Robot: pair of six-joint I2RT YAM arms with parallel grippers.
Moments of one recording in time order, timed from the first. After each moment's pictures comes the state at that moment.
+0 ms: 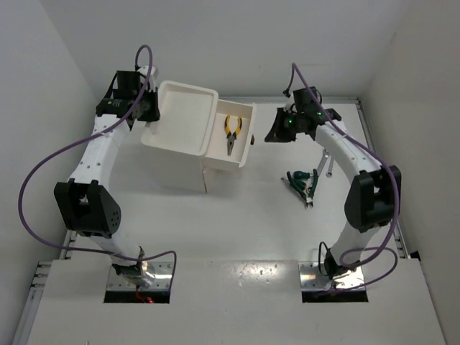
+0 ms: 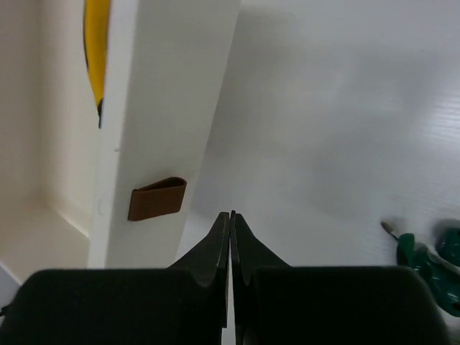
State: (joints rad) left arm -0.05 1.65 1.66 -0.66 0.06 0.00; right arm 0.24 1.73 1.48 -0.58 -0.35 0.42
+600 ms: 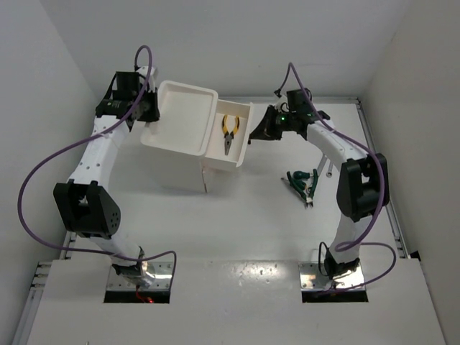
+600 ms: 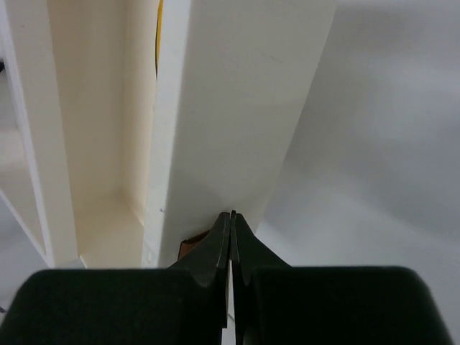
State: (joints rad) left arm -0.06 1.64 1.65 -0.65 0.07 0.00; right arm 0.26 1.86 1.48 -0.37 -0.61 0.61
